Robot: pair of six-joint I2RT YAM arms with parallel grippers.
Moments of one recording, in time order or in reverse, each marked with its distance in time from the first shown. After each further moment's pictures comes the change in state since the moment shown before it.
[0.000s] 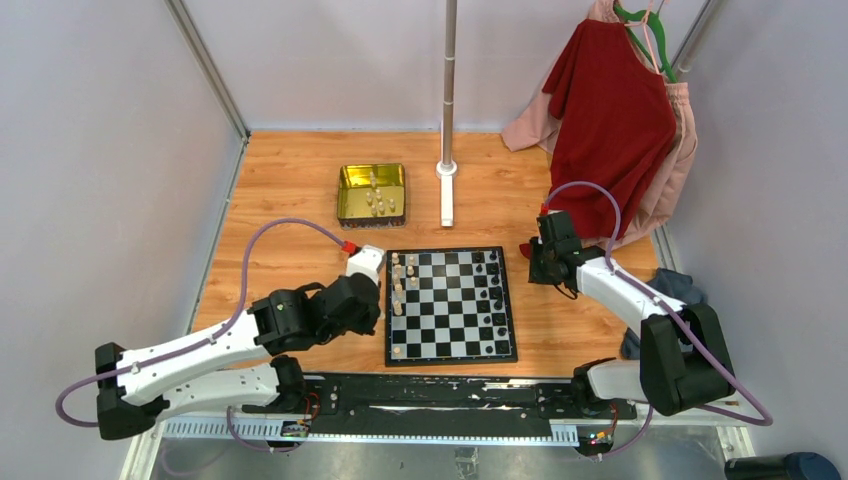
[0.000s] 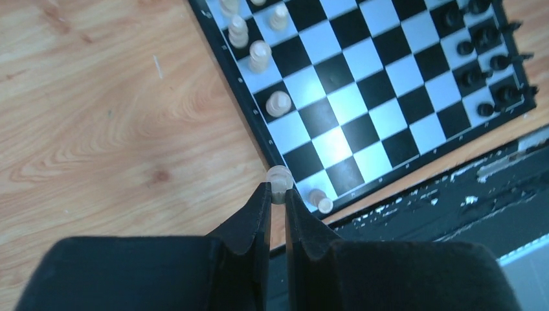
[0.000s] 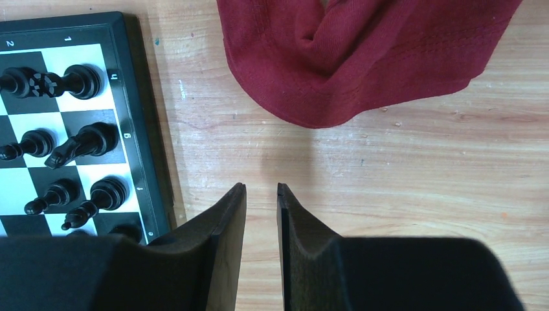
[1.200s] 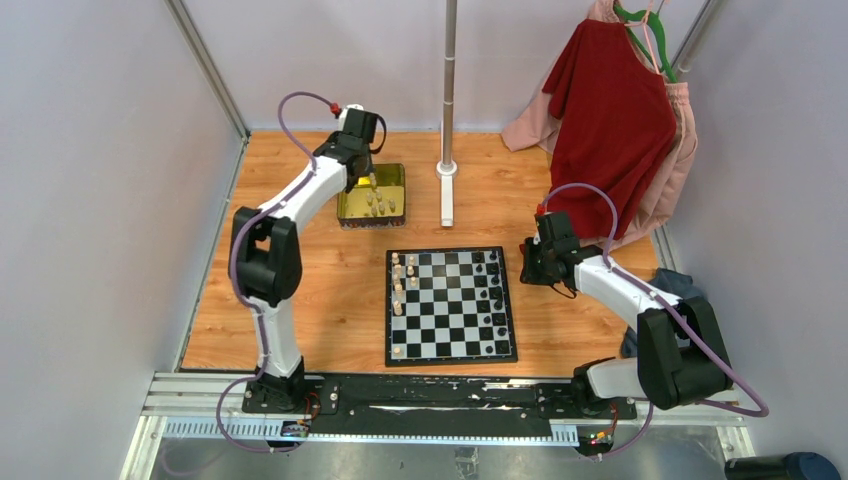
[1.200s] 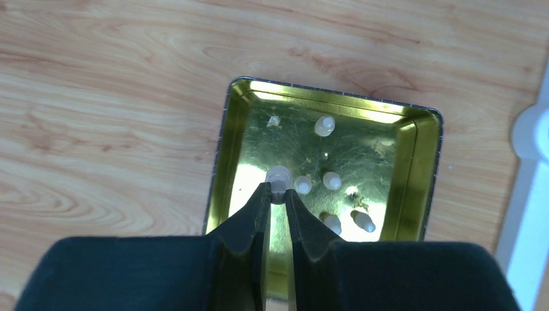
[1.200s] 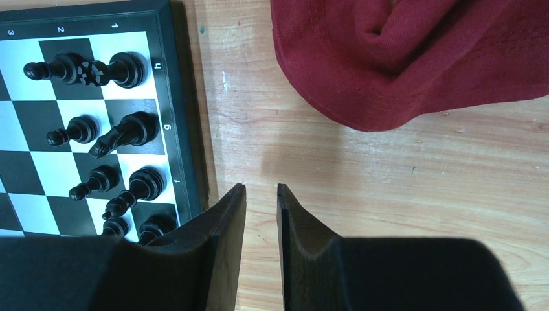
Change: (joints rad) left arm 0.790 1.170 0.876 0.336 -0.010 0.271; right arm -0.001 0.028 0.000 0.025 -0.117 0.033
